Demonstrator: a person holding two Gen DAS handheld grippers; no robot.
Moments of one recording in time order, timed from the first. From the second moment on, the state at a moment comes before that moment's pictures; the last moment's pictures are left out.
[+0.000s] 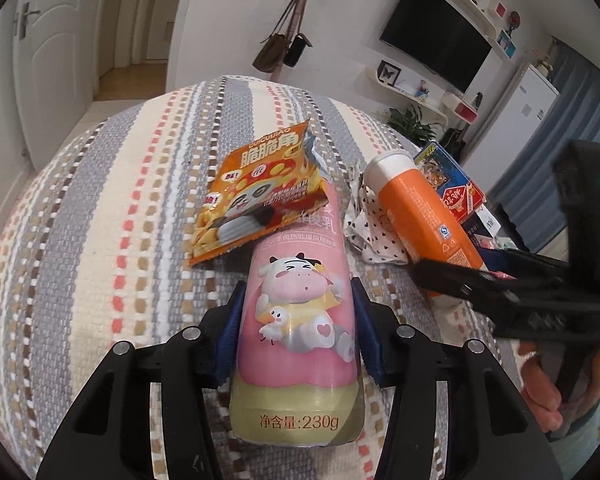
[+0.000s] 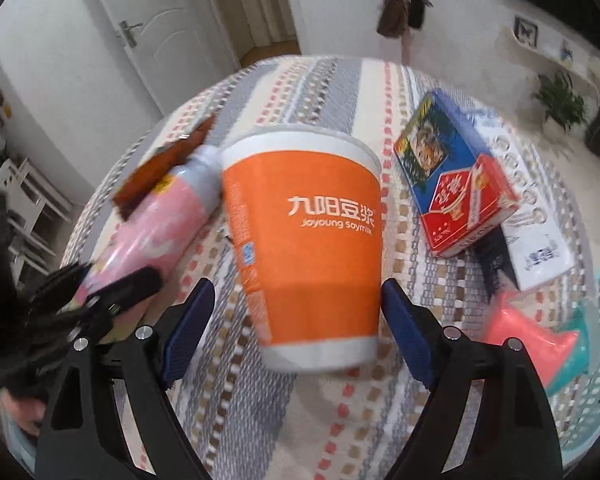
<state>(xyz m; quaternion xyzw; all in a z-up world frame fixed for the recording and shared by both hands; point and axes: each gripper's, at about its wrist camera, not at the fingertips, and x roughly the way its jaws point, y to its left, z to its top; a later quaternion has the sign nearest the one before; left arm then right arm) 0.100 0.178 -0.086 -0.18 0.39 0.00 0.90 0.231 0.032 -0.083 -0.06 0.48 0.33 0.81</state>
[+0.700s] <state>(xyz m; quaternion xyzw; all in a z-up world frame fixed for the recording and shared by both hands) 0.068 0.152 -0.048 -0.19 0.33 -0.04 0.92 0.188 -0.022 -0.034 -0.01 0.39 0.31 0.87</state>
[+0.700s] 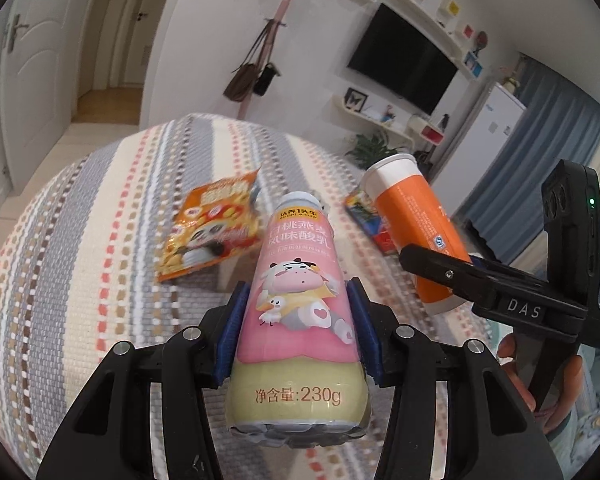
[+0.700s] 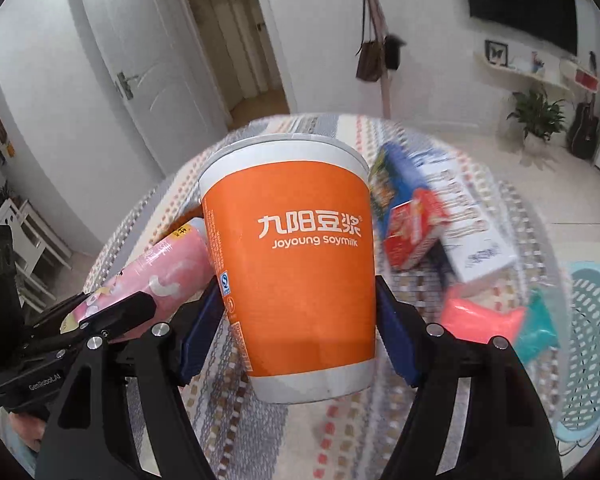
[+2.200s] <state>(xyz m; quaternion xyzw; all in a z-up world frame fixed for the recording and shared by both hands) 0.197 -0.168 -0.055 -0.04 0.38 -0.29 0.88 0.181 -0.373 -0.109 0.20 0.39 -0.07 0.90</state>
